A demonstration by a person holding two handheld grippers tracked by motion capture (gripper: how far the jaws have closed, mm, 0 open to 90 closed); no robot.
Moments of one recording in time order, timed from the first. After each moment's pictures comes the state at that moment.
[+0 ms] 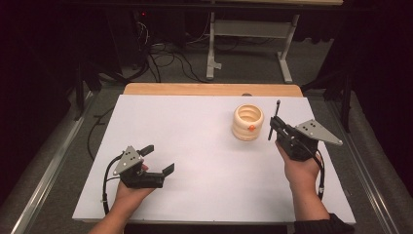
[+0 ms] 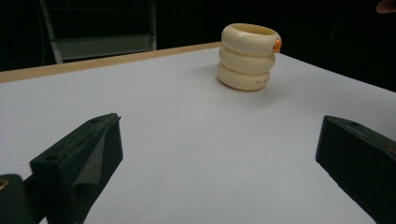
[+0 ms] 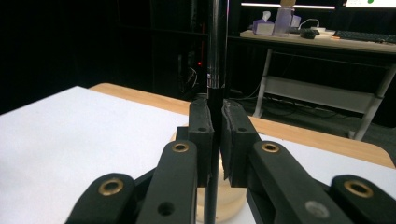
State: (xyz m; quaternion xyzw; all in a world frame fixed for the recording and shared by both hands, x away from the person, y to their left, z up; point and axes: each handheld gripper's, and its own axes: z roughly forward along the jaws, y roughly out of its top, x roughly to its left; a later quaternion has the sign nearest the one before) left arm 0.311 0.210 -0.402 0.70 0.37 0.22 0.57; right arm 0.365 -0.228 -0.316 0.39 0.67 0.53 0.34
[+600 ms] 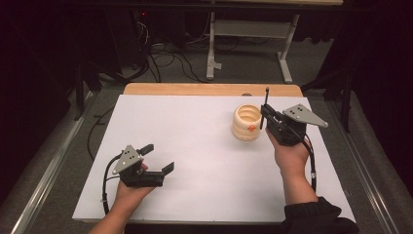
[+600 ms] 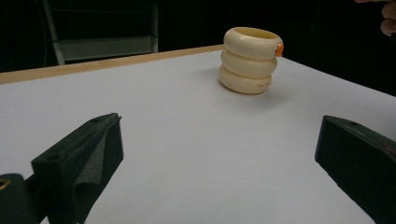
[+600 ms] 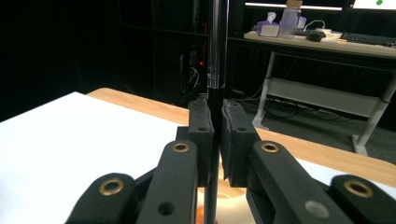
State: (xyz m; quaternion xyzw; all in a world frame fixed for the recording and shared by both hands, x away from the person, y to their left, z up) left arm 0.312 0.211 -0.401 0.70 0.37 0.22 0.58; right arm 0.396 -0.201 -0.300 0.39 0.68 0.53 0.34
